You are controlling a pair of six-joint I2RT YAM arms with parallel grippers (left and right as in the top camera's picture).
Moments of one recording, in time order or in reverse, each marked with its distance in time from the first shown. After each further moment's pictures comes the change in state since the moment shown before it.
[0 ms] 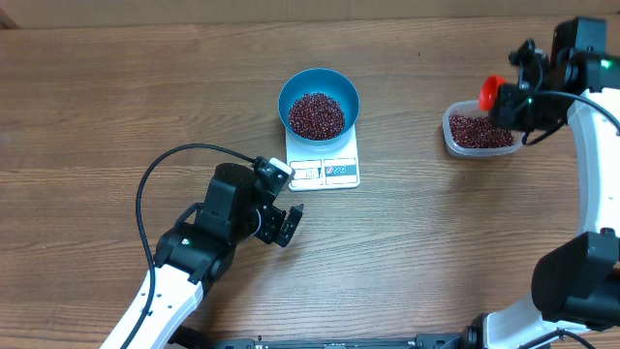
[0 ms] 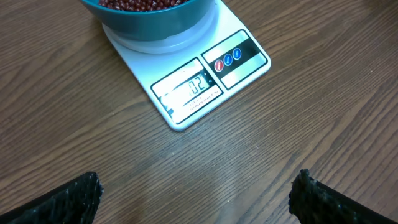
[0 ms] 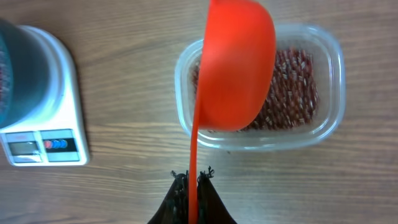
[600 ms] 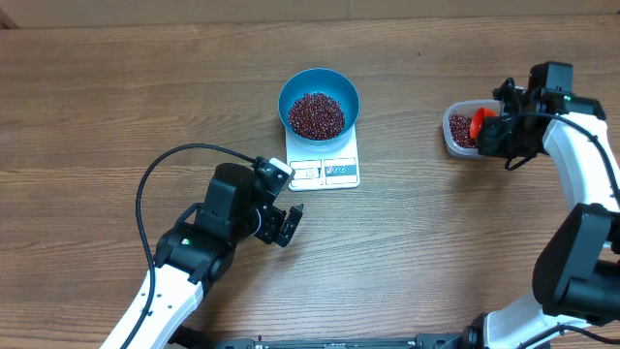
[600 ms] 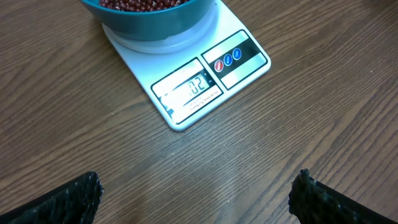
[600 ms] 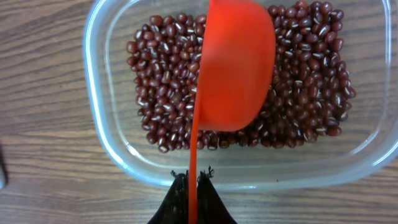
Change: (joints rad) left arm 0.000 0.000 0.000 0.000 0.000 0.000; right arm -0.014 0.028 -0.327 0.336 0.040 -0.022
